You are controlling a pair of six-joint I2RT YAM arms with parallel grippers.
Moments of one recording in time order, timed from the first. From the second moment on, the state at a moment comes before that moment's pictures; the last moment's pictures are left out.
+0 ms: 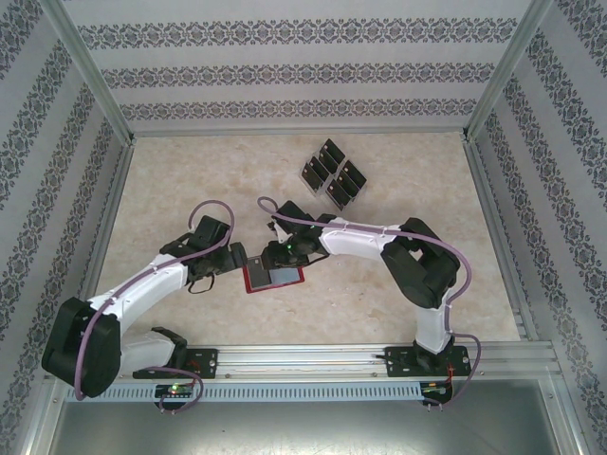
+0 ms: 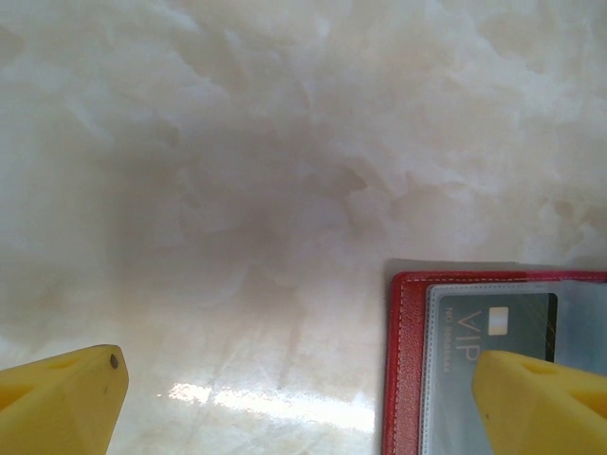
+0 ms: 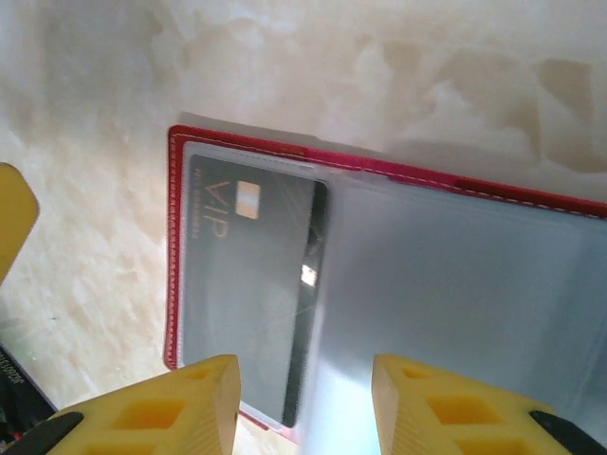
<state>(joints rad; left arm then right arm) -0.37 1.20 0.64 -0.56 -0.09 -0.72 0.85 1.93 1.25 -0.40 -0.38 0.65</state>
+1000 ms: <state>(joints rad) -0.33 1.33 0.62 -0.54 0.01 -0.63 0.83 1.88 1.22 -0.51 -0.25 0.63</state>
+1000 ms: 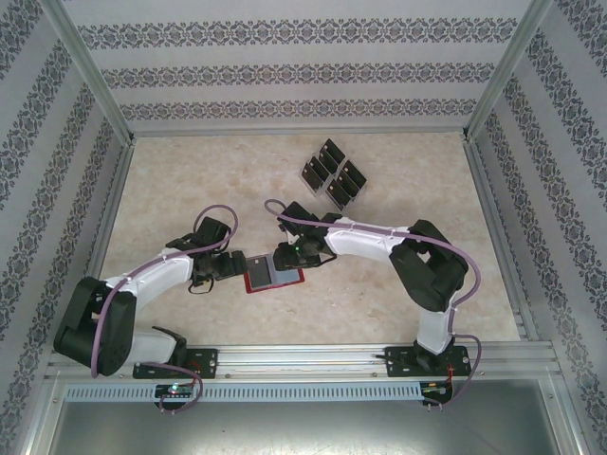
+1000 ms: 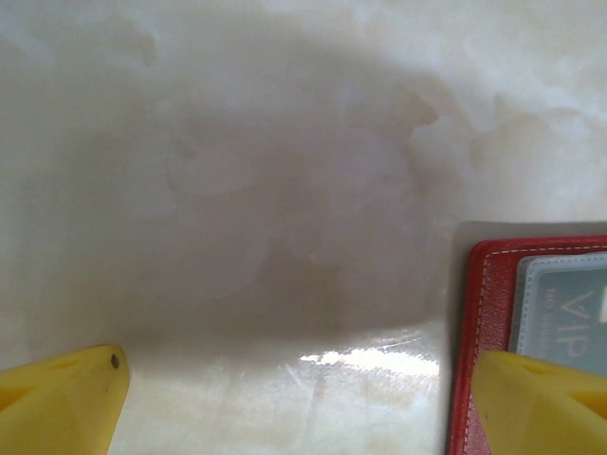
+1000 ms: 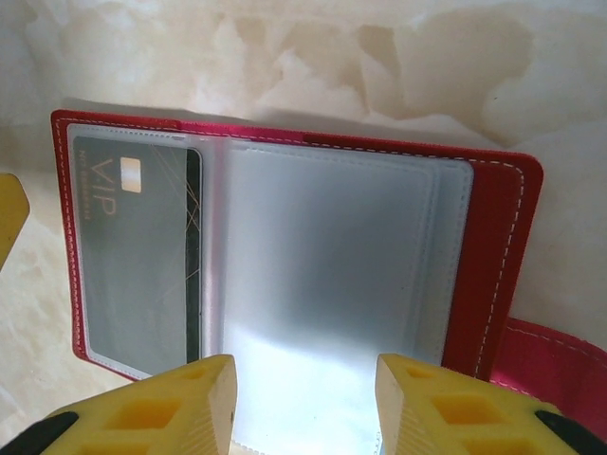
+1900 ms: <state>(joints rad) -0.33 1.35 0.62 -0.53 0.00 -0.63 0.85 1.93 1.25 -0.45 -0.36 0.65</state>
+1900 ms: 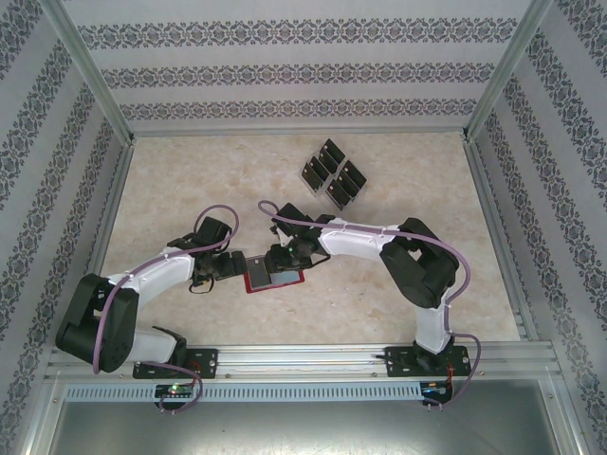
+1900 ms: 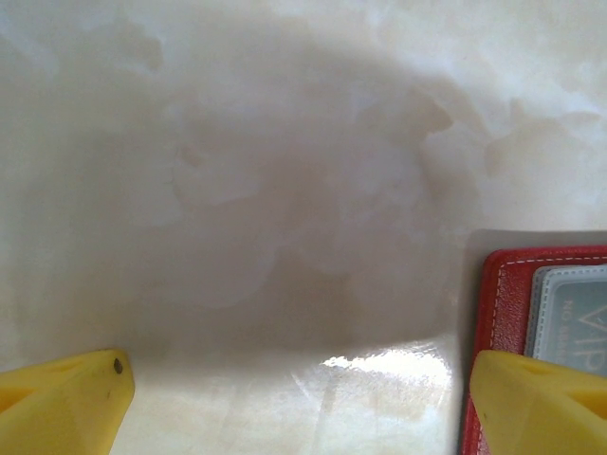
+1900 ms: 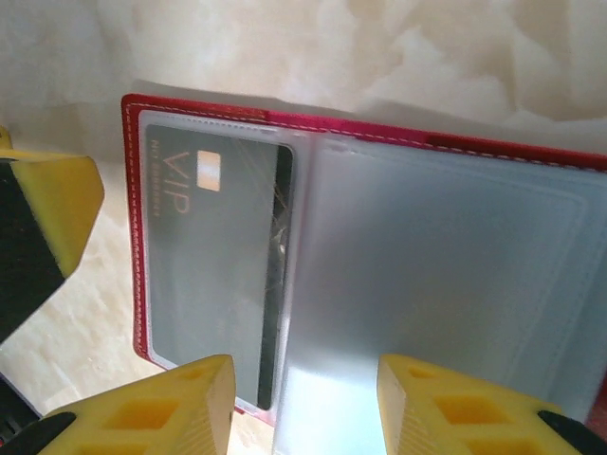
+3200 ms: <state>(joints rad) -0.33 1.35 0.62 -0.52 0.00 -0.63 0.82 1.91 1.23 -0.50 -0.27 0.63</state>
